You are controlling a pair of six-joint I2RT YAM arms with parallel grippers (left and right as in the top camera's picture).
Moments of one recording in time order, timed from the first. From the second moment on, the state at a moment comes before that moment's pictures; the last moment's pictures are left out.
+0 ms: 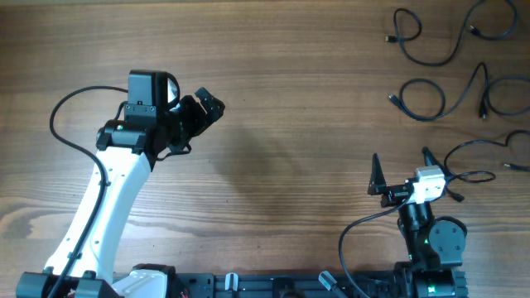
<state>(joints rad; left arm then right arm) -0.11 1.38 1.04 -0.65 0.33 -0.76 0.04 0.02 0.01 0.00 -0.07 -0.07</state>
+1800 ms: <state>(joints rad) -0.11 0.59 0.54 -0.59 0.18 -0.38 0.04 0.01 0.01 0.00 -0.07 -0.07</state>
